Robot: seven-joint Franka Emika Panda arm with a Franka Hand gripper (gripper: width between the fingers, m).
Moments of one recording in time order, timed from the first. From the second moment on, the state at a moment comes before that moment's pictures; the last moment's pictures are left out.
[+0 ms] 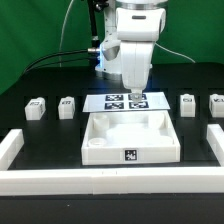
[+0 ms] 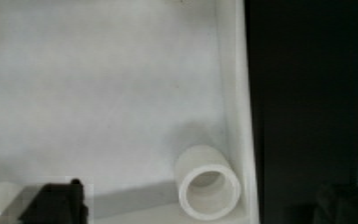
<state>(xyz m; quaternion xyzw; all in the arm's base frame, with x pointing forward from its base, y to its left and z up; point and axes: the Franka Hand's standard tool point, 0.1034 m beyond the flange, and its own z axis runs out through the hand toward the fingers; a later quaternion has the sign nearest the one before) 0.460 0.021 0.082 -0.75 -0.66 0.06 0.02</state>
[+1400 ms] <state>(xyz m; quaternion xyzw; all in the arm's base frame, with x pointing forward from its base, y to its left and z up) 0.419 0.016 0.017 -0.70 -0.70 0.08 0.07</state>
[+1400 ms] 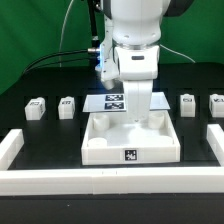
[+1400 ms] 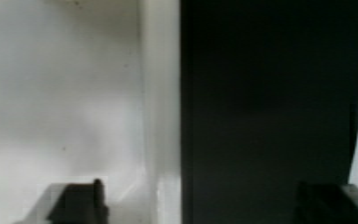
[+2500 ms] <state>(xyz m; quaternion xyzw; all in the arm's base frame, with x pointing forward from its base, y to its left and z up) 0.424 0.017 0.013 -0.70 -0.70 0.08 0.07</state>
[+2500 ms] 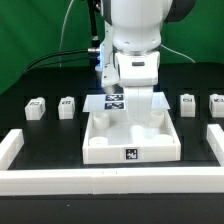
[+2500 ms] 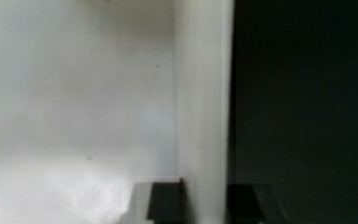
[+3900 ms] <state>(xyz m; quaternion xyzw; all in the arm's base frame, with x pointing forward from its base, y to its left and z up) 0.477 0.079 0.011 -0.71 -0.70 0.05 0.06</state>
